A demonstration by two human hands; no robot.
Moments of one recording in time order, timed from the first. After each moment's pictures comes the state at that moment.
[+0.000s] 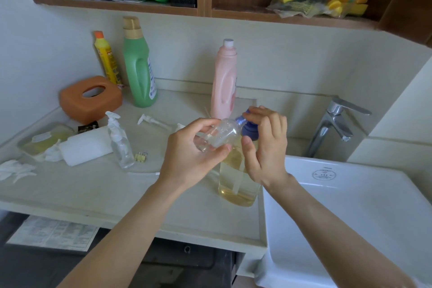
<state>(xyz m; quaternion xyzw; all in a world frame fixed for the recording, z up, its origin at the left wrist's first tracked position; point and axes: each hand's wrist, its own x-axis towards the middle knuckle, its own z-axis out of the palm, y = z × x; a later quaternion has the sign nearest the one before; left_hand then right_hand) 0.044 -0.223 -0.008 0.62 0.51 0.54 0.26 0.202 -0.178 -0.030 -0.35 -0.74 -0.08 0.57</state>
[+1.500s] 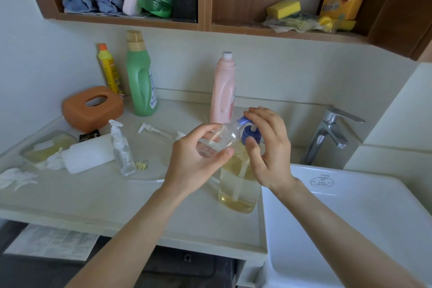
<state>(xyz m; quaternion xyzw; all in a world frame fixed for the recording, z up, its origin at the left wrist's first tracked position) 0.044 -0.219 -0.011 0.62 0.46 0.56 0.29 0.205 -0.188 -0.007 -0.34 -0.74 -0.02 0.58</state>
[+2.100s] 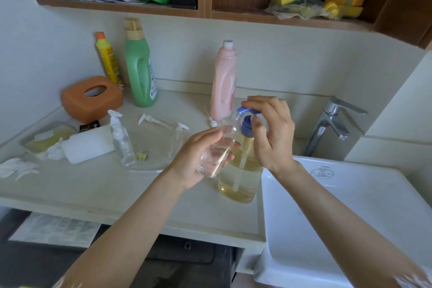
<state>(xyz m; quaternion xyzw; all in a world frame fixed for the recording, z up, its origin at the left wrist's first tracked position) 0.046 -0.207 -0.023 0.44 0.34 0.49 0.67 0.204 -0.185 0.004 -0.37 -0.72 0.01 0.59</state>
